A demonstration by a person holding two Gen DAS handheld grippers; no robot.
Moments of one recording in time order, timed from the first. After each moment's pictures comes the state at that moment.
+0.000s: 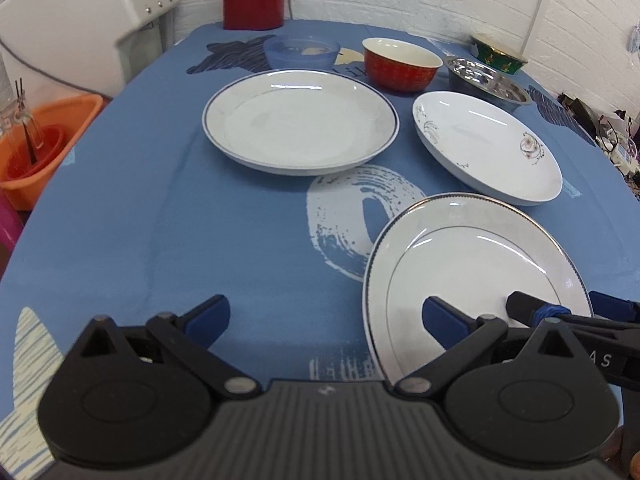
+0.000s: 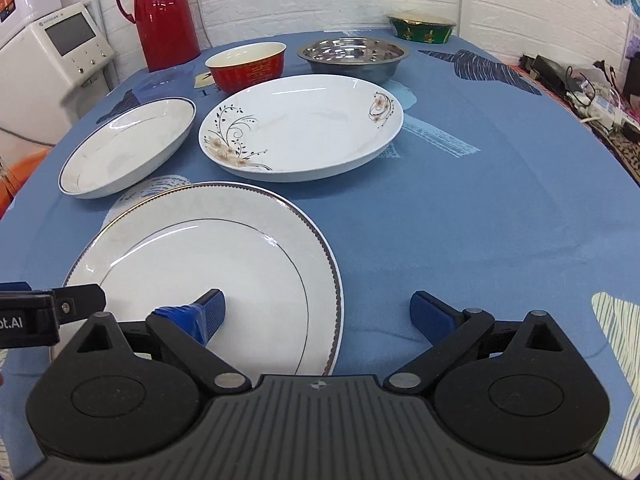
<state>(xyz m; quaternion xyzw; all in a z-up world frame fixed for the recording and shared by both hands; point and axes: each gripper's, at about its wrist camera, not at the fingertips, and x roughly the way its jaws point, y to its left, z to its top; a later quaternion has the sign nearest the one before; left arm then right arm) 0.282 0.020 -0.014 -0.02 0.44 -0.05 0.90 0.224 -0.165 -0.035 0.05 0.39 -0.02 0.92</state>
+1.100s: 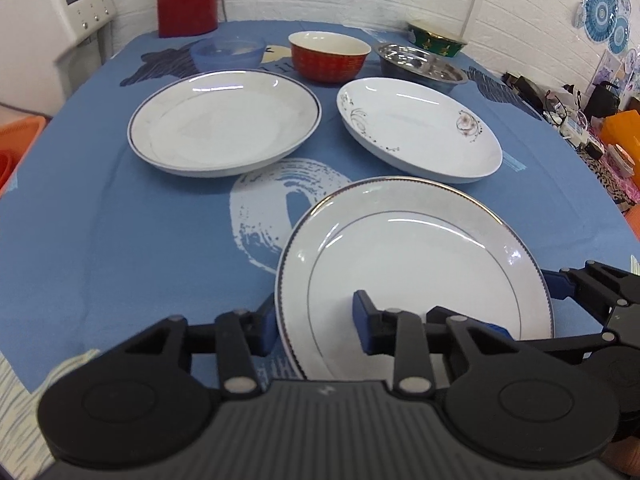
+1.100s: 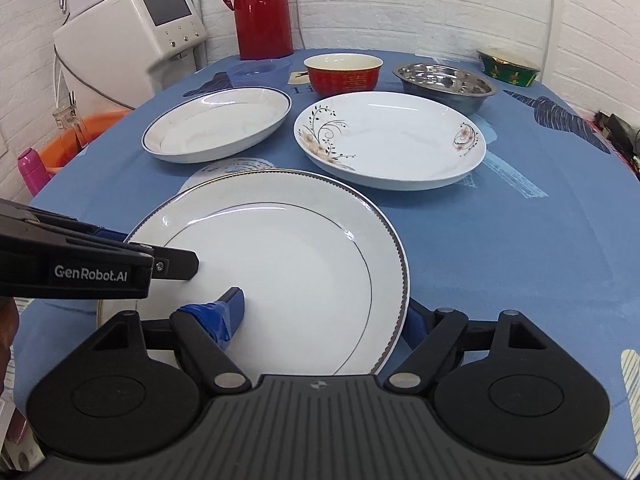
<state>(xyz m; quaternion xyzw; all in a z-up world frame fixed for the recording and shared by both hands) 0.277 0.000 -0.015 -0.01 0.43 -0.14 0.89 0.213 -0.147 -0.029 -0.01 0.37 0.10 0.92</state>
